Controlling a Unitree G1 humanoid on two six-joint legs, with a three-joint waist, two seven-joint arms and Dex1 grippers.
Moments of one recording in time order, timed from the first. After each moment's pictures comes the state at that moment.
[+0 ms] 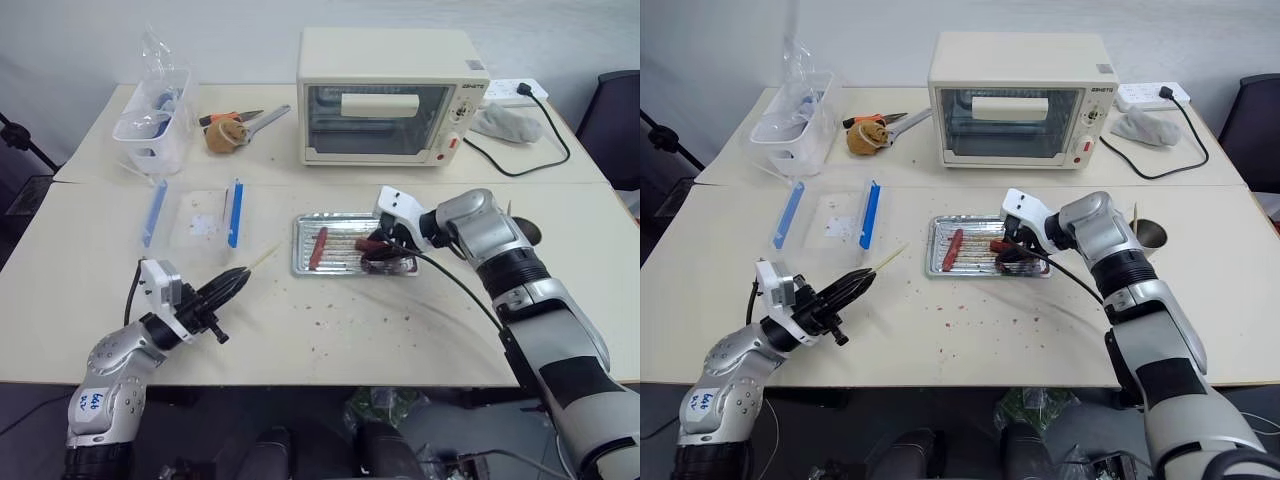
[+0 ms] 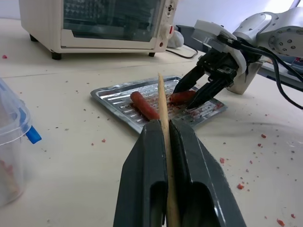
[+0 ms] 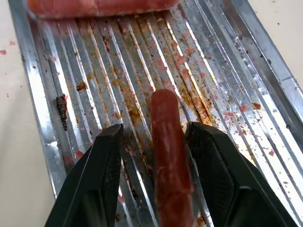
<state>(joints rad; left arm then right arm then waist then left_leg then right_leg) -0.04 0.45 0.23 -0.19 -0.61 0.24 -0.78 -1.09 -0.46 0.33 0.77 -0.08 0.34 1.21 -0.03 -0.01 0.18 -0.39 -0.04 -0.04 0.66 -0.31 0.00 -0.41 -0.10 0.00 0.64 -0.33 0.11</state>
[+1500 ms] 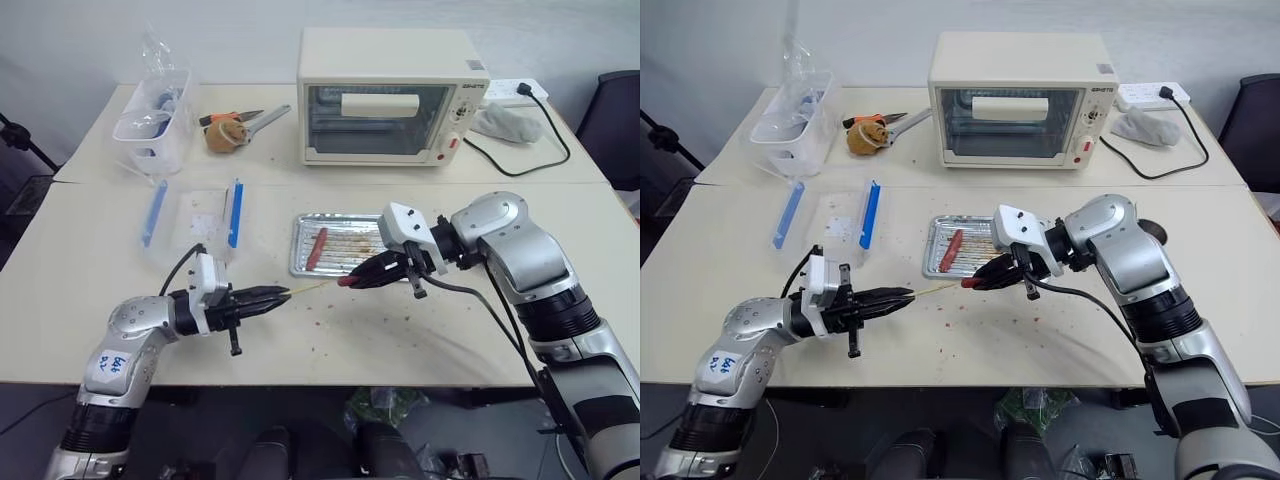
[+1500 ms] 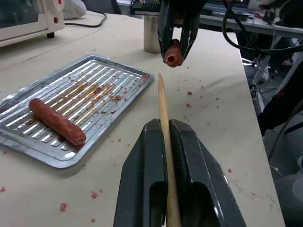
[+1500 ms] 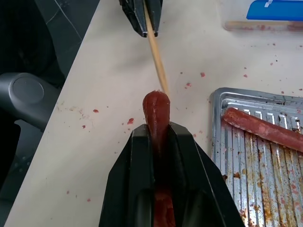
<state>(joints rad) -0.21 0.57 0.04 -0.14 -0.50 0.21 -1.07 -0.84 -0.63 0.30 0.04 0.21 0.48 1.48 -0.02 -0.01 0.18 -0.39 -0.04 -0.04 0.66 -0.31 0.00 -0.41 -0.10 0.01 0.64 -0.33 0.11</state>
